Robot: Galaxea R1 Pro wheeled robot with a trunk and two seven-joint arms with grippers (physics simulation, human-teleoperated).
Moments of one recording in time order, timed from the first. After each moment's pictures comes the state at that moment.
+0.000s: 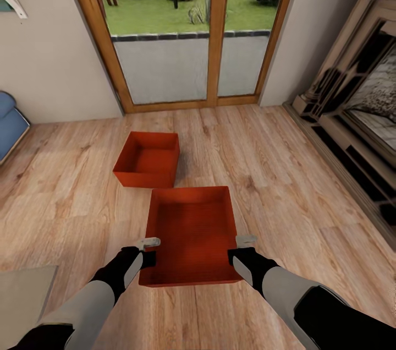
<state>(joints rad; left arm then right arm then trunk) -0.76 -0.06 0.00 -0.40 0.13 0.47 0.12 -0.90 0.14 0.63 -0.11 -0.56 0.24 -0.31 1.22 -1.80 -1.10</state>
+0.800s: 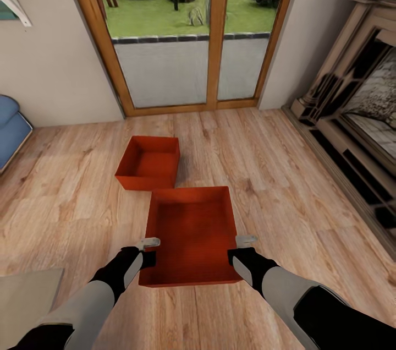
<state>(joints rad) -0.76 -0.06 0.00 -0.40 0.12 0.47 0.12 -0.90 0.15 0.62 -0.10 -0.55 0.24 -0.31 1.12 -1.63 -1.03</state>
